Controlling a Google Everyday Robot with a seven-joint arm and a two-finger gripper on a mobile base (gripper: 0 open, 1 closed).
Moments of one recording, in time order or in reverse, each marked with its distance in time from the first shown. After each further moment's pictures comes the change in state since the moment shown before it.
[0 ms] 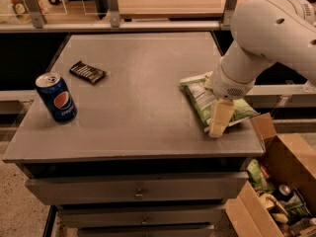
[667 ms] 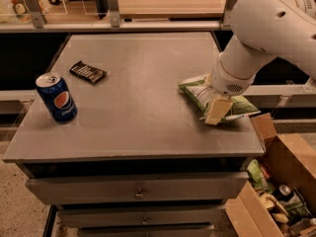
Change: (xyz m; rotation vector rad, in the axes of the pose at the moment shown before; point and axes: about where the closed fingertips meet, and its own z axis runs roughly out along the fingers) arm -0.002 -0.002 -0.009 0.000 -0.001 0.000
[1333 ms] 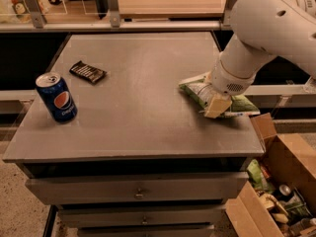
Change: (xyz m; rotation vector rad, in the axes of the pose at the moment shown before) arm -0.001 -0.001 -0.002 0.000 0.000 0.000
